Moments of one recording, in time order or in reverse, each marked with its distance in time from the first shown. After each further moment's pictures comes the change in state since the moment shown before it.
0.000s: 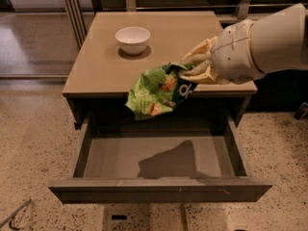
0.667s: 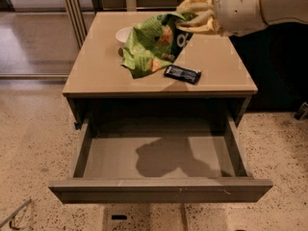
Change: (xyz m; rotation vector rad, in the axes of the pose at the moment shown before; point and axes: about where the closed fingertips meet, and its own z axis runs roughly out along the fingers) arm -0.037 -0.089 -0.024 0.172 -0.121 -0.268
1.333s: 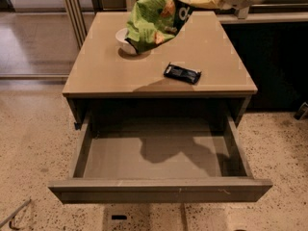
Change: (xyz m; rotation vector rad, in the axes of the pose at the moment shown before) arm 0.019 -0.060 0.011 0.078 -0.048 -0.022
